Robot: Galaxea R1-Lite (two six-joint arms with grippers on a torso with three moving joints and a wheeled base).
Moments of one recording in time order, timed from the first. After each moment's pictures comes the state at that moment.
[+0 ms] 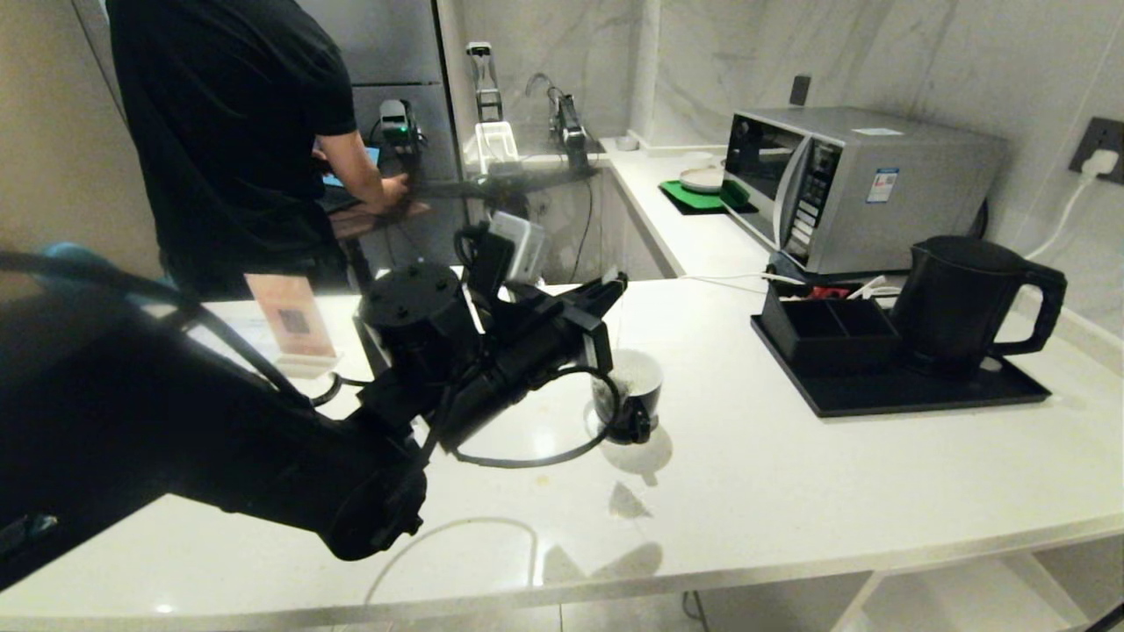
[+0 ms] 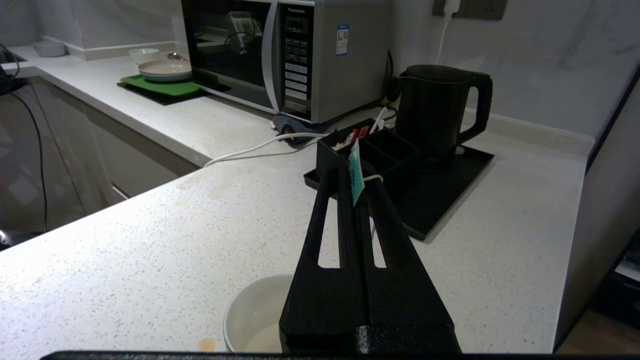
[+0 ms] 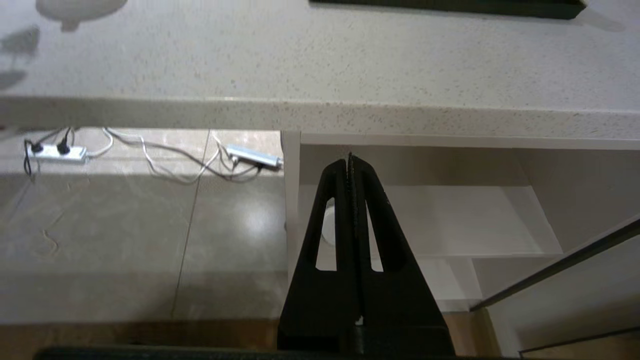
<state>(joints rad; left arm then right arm) -0.67 2.00 -0.89 -1.33 -0.13 -0.10 0.02 0.20 0.00 0.01 -0.01 -0.08</state>
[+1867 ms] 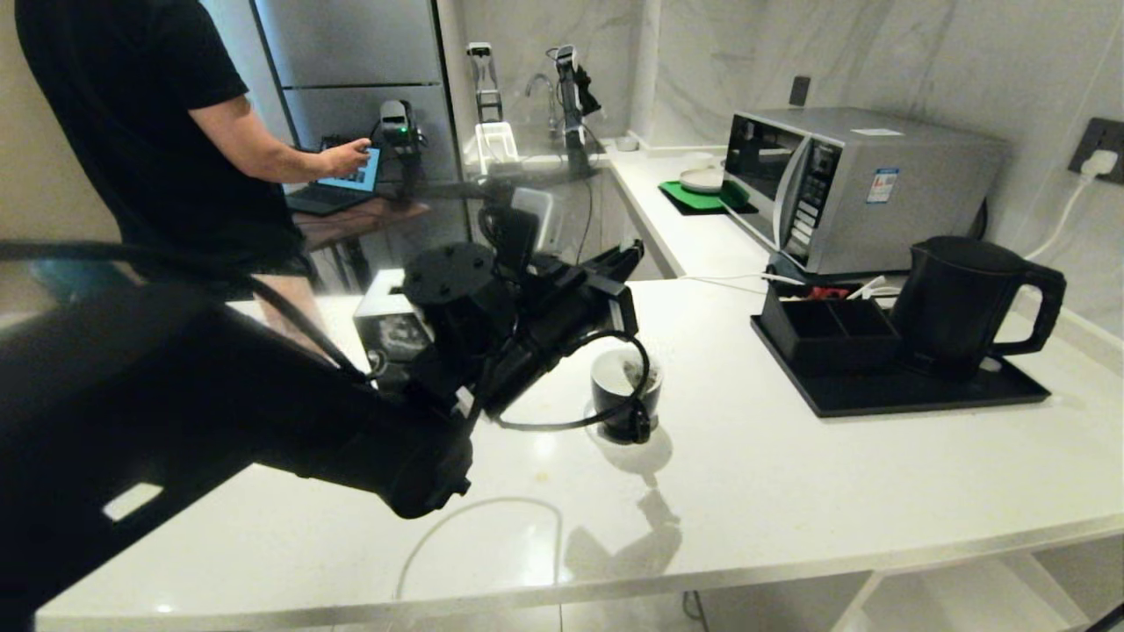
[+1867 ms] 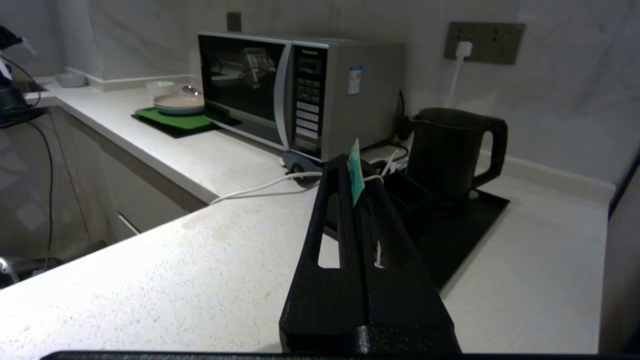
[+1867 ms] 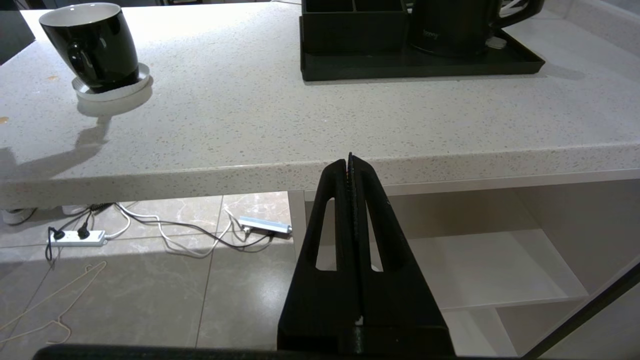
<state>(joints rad) -0.68 2.10 -1.07 -1.32 -0.08 -0.12 0.00 0.00 0.00 0.00 -0.01 0.00</state>
